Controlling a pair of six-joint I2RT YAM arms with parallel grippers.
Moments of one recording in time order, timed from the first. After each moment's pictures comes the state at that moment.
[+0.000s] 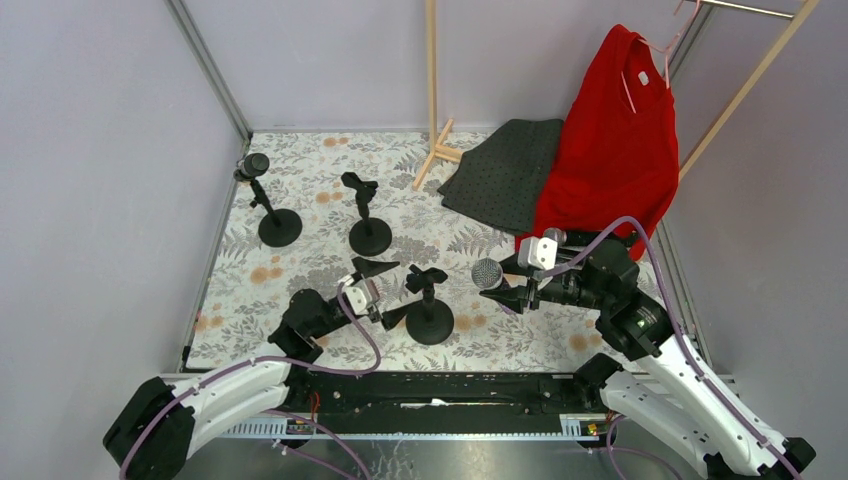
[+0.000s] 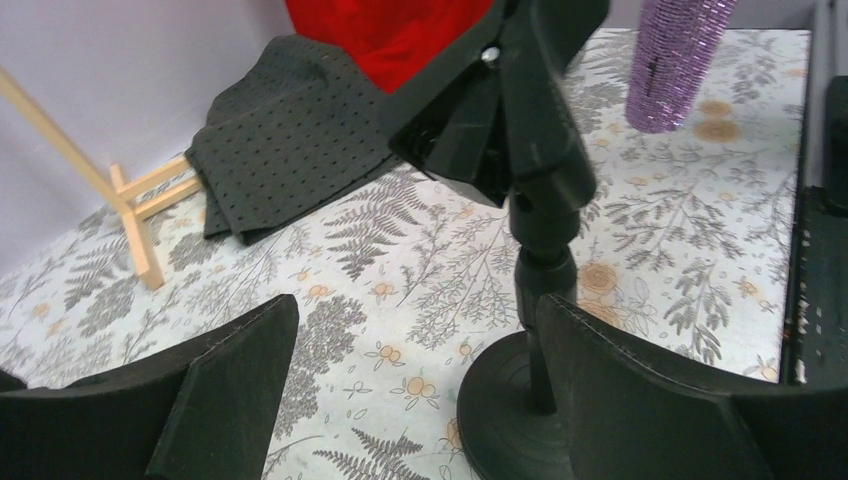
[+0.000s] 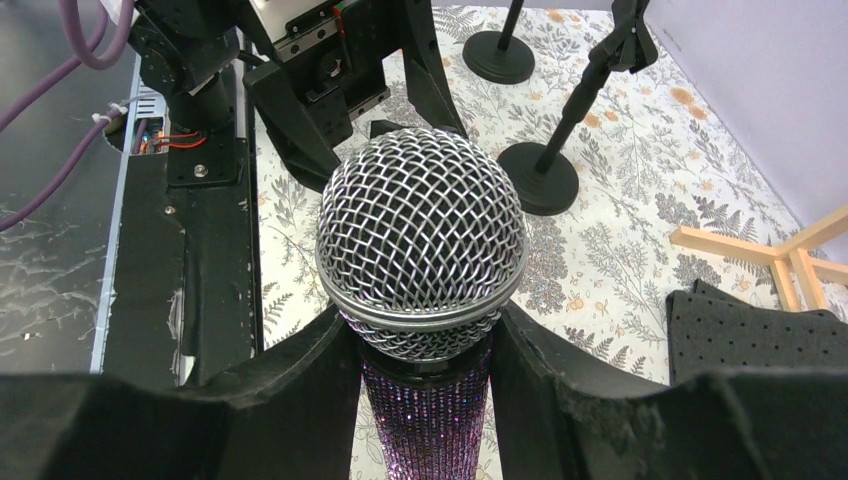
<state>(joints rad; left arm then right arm) -0.71 0.76 0.07 0.77 0.38 0.18 0.63 0.63 0.72 -0.27 -0.67 -0.28</state>
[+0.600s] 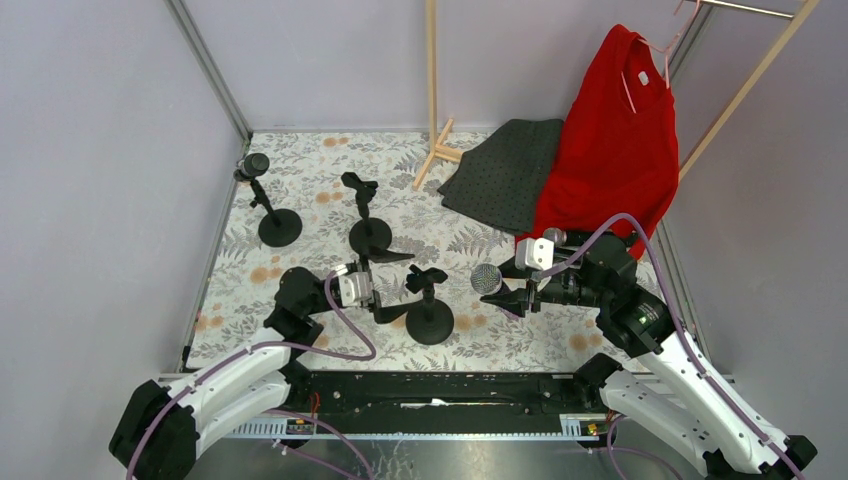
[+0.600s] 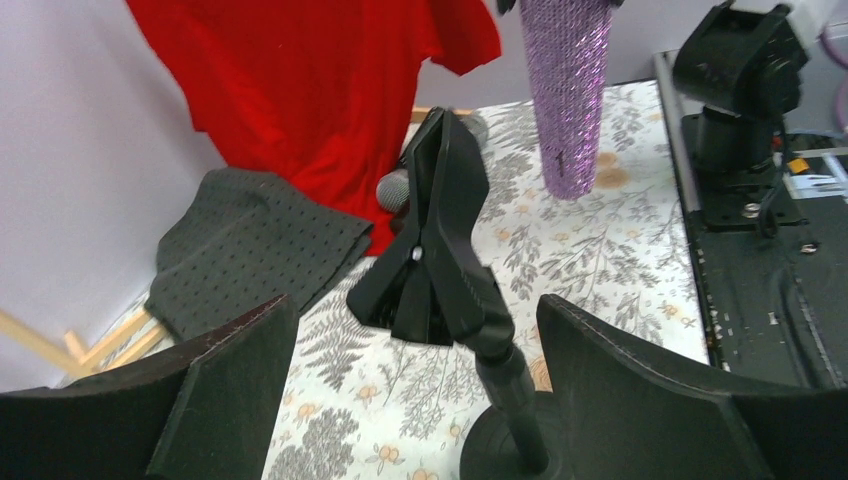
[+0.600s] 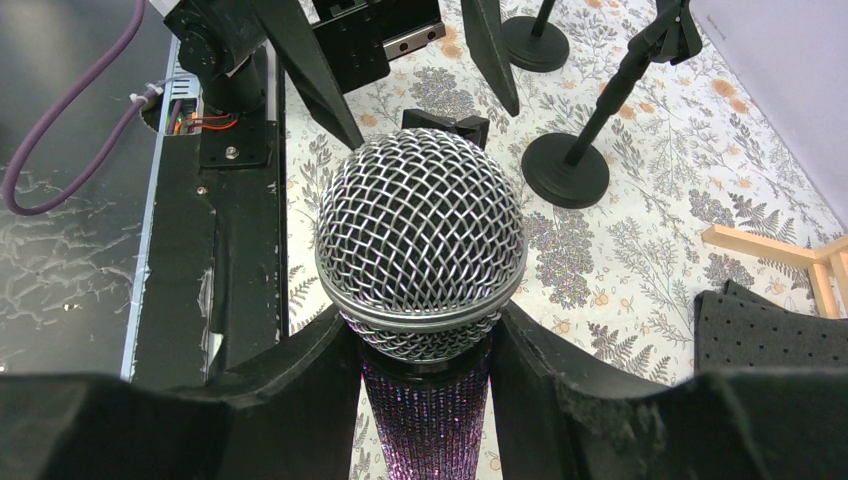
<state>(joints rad) -0.60 0.79 0.25 0.75 0.79 0.17 0.63 0.65 0.77 -0.37 -0.73 -0.31</state>
